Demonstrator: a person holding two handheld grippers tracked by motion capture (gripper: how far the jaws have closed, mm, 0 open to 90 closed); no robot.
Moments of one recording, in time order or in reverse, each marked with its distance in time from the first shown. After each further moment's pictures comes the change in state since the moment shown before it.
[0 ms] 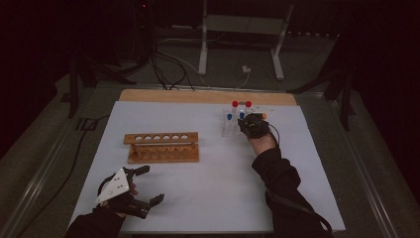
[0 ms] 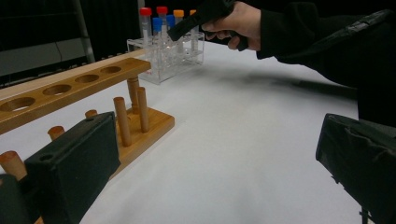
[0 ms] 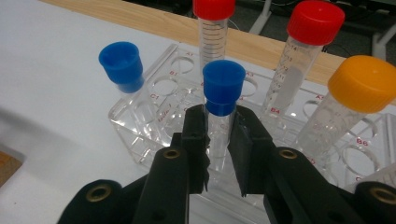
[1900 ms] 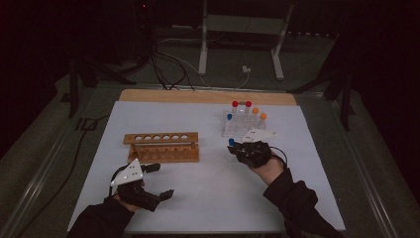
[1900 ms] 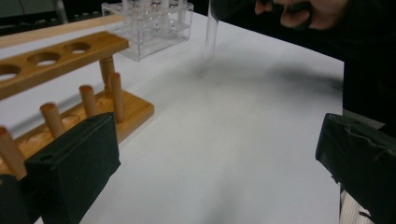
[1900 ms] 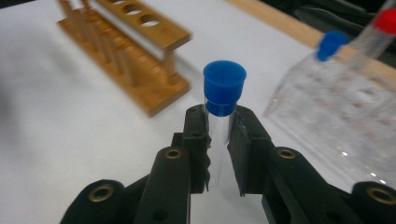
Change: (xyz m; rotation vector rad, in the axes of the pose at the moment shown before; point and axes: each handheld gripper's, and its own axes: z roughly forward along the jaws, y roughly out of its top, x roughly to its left) left arm 0.003 0.024 0.029 0.138 -0.081 -0.087; right arm 0.059 -0.027 -0.095 0.004 0.326 -0.269
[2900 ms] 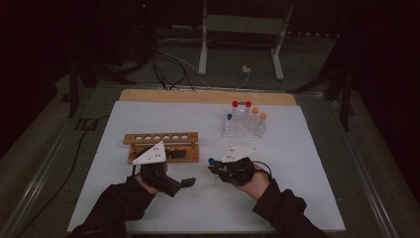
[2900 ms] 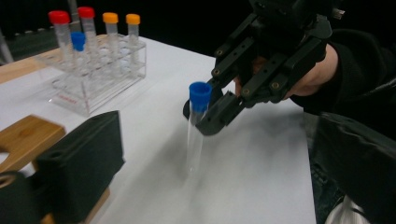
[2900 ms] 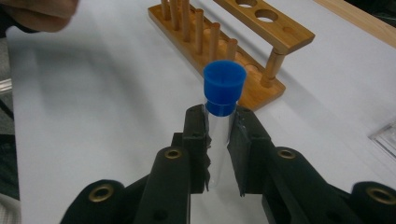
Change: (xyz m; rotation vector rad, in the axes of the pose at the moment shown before) left arm -0.001 0.058 0.049 -0.027 -0.176 0.052; right arm 0.055 0.001 0.009 0.010 0.179 -0.101
